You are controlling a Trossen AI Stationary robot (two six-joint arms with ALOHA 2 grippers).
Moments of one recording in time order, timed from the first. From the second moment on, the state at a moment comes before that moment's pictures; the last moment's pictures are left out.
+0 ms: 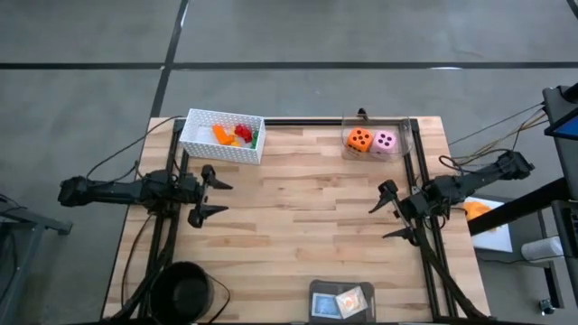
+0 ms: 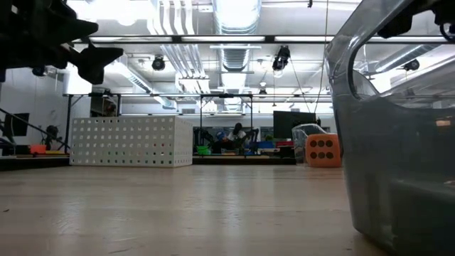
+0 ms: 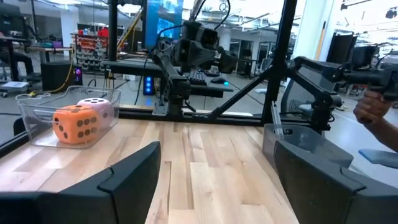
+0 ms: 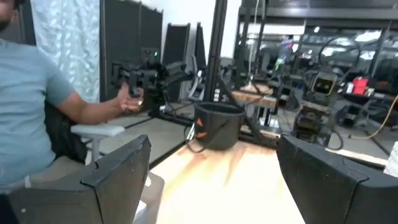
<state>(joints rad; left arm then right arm) -0.02 0.22 0.04 0.23 0.10 -0.10 0.37 0.37 0.17 0.31 -0.10 -0.06</state>
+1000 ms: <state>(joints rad) 0.15 0.21 0.04 0.12 0.20 -0.13 -0.02 0.00 0.01 0.02 -0.14 -0.03</state>
